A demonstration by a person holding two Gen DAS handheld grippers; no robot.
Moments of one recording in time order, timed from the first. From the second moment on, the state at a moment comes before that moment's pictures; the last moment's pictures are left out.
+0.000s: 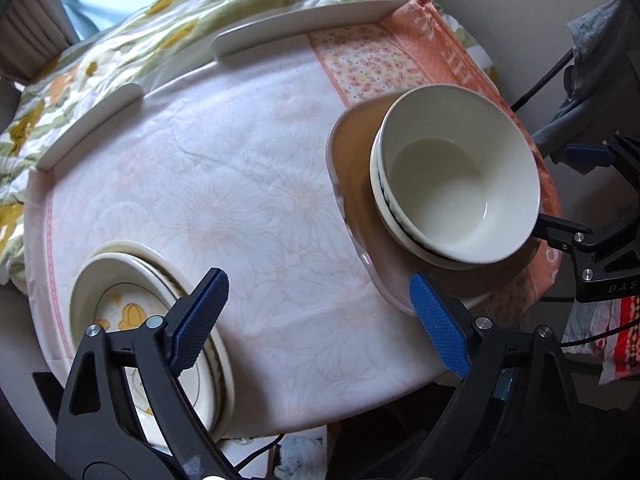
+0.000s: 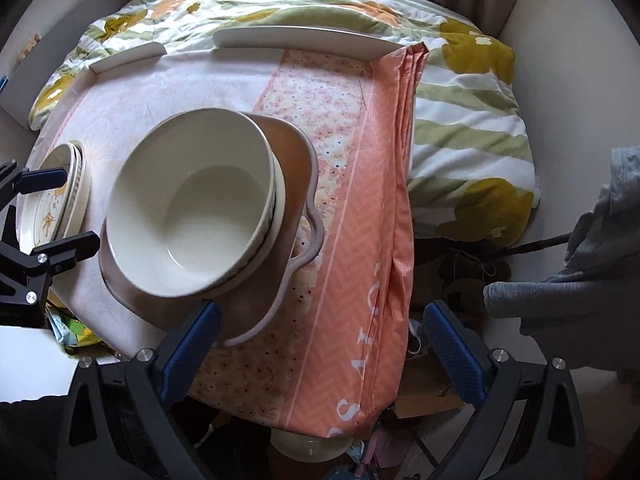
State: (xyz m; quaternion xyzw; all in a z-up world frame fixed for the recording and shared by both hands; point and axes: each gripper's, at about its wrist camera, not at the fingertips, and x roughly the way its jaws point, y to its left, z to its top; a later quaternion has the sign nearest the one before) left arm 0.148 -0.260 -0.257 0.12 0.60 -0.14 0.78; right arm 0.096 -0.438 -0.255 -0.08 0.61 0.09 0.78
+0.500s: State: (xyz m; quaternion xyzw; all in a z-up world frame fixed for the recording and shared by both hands) left arm 0.169 -0.282 -0.304 0.12 0.64 -0.20 0.74; right arm 0.112 -0.423 -0.301 -0.08 0.65 0.17 0.74
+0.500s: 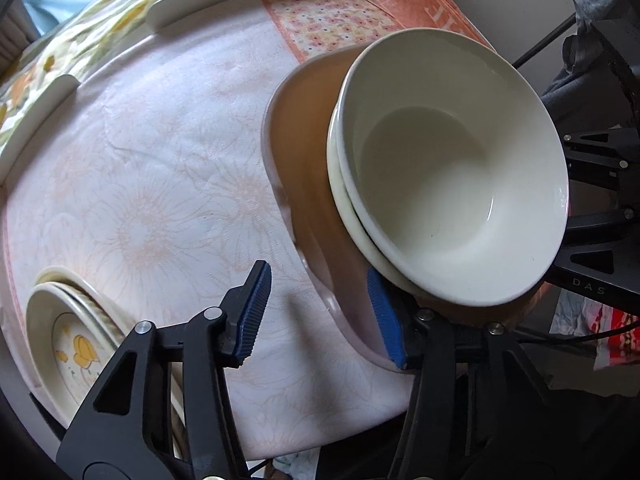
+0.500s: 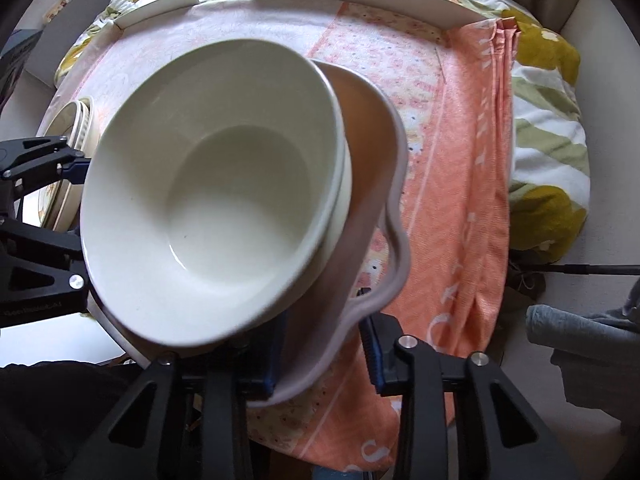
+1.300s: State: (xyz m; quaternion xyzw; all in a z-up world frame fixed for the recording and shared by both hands) left arm 0.165 -0.284 -0.271 0.12 0.59 -0.21 0.77; right arm 0.113 -0.424 -0.273 -0.06 0.61 0.19 0.77
